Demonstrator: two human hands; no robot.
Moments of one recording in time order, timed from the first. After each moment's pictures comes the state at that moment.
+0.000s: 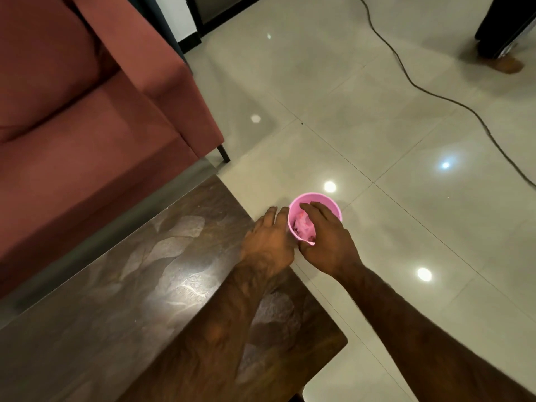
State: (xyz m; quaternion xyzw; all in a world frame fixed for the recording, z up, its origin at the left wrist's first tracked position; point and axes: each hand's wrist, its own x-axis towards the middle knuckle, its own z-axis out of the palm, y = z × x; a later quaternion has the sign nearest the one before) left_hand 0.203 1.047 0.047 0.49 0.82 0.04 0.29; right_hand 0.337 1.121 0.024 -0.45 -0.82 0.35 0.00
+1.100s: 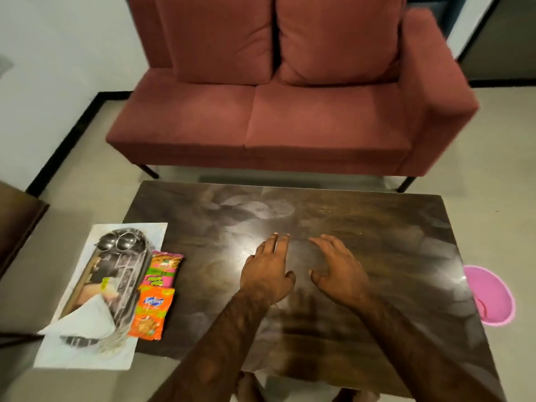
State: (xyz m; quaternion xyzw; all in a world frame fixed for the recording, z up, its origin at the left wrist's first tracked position) left_hand 0.093 0.518 0.122 0.18 0.96 0.11 0.20; right_hand 0.147 0.692 0.127 -0.12 -0.94 0.29 -0.15
